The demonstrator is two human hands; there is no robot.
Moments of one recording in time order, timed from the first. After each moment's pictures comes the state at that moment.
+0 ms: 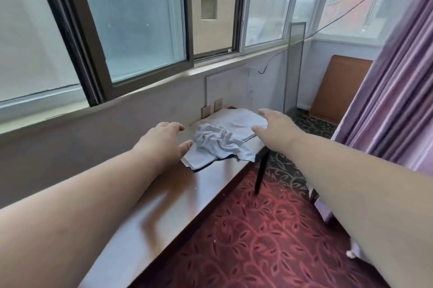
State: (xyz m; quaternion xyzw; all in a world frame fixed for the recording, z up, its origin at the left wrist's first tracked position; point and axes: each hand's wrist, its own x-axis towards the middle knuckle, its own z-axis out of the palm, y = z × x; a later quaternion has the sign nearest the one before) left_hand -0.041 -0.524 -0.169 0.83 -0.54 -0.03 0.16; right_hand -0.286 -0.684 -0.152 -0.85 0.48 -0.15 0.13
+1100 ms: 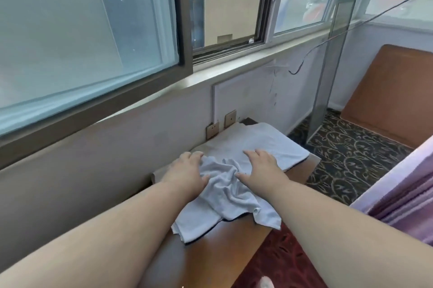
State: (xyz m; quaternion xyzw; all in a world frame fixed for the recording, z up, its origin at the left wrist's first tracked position) left_hand 0.085 -0.878 -0.295 0.85 -0.50 -0.11 0.12; right_hand -0.102 -1.000 -0.297 -0.87 0.45 -0.04 0.19
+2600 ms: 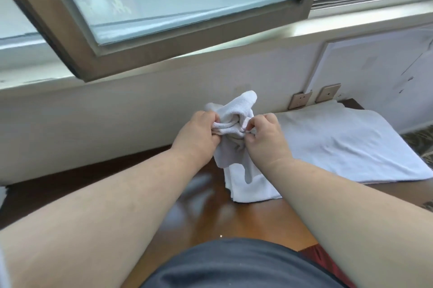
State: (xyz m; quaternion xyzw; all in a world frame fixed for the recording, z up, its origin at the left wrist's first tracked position) left_hand 0.151 -0.779 -0.320 0.89 -0.34 -0.03 0.30; right_hand 0.051 -0.935 -0.343 -0.88 0.25 -0.21 0.34
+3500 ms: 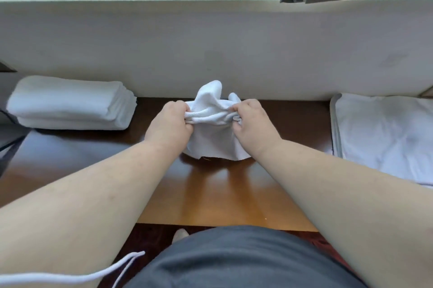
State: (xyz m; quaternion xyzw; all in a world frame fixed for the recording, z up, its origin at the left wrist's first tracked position) left_hand 0.177 -0.382 -0.357 0.97 -0.07 -0.04 0.22; right_hand 0.133 -0.592 -0.379 -0.94 0.03 -0.05 0.35
